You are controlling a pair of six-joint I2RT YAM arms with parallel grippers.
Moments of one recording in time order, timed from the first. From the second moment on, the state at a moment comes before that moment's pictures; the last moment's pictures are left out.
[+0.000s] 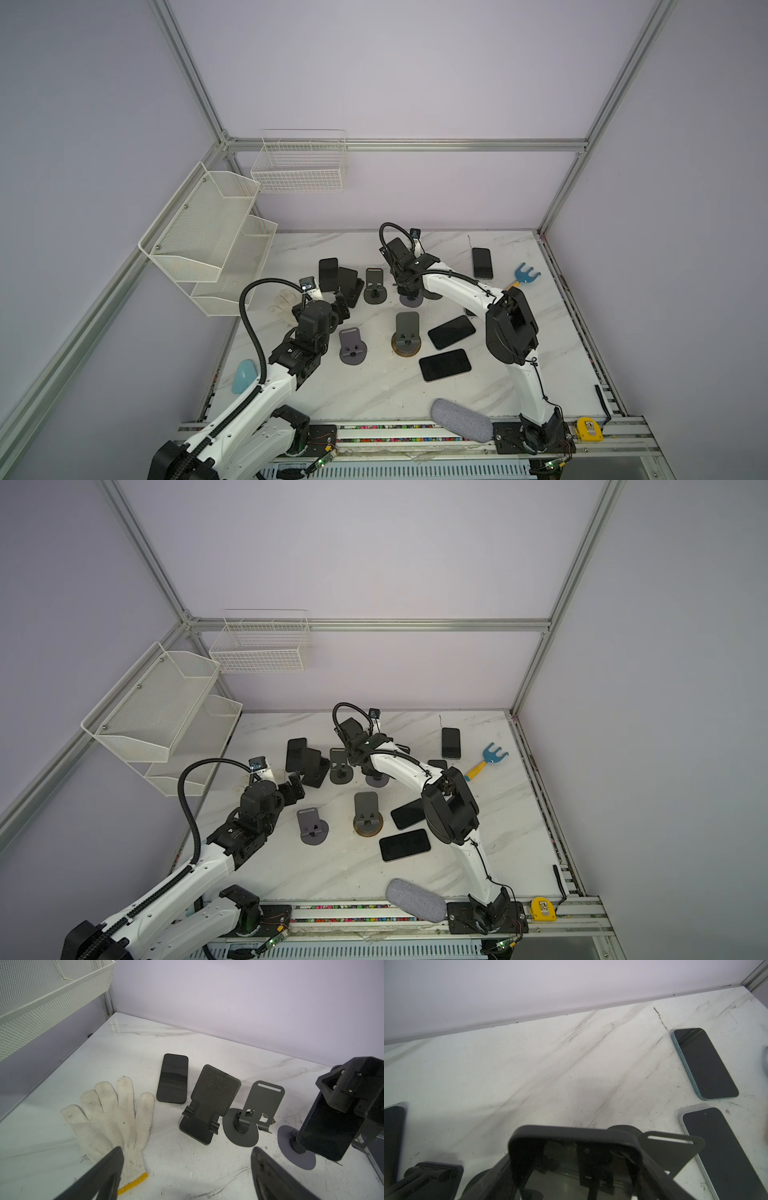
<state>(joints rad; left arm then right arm) -0.42 0.91 0.55 -0.07 -0.50 -0.40 0.77 2.19 1.91 -0.62 0.67 0.72</state>
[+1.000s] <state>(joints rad) -0.42 0.94 0.54 -0.06 -0.51 -0.41 0.77 2.17 1.81 -0.50 0.64 0.62</state>
